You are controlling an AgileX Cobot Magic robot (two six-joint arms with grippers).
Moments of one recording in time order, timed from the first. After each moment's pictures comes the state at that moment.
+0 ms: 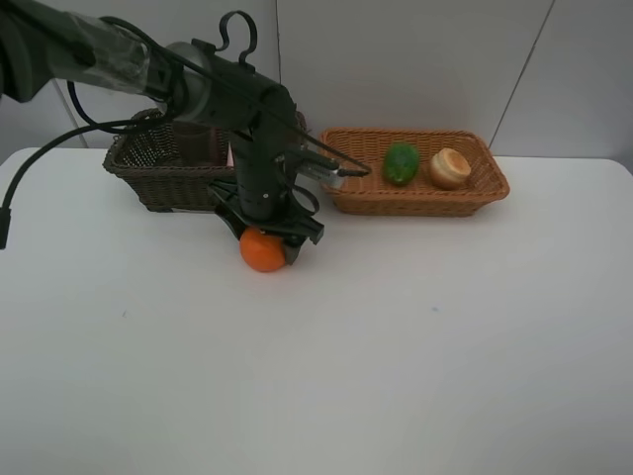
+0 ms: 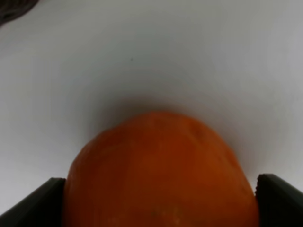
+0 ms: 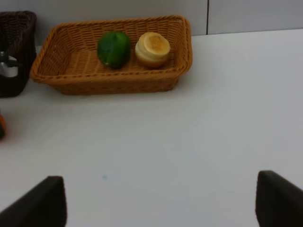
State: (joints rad) left arm -0.62 2.27 -1.59 0.17 0.80 -0.25; right arm 0.01 0.00 -0.52 0.05 1.06 0.05
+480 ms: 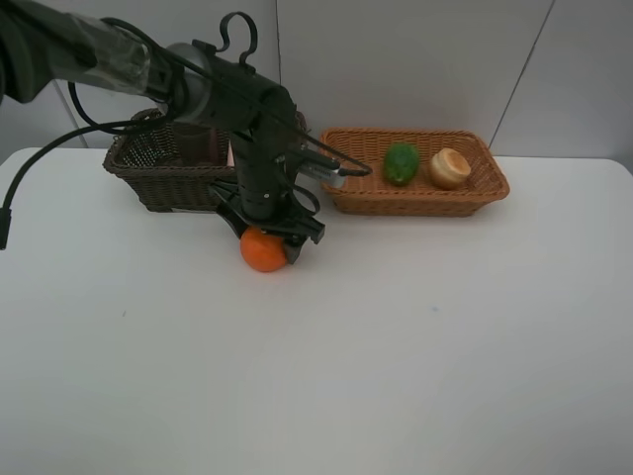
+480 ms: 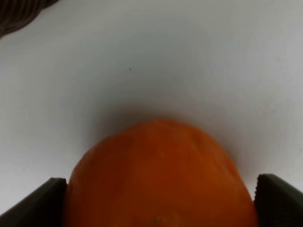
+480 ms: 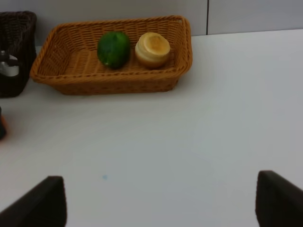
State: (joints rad) left arm -0.62 2.27 -1.59 0.17 0.79 -0.25; right arm 0.01 0.00 -0.52 0.05 1.06 0.05
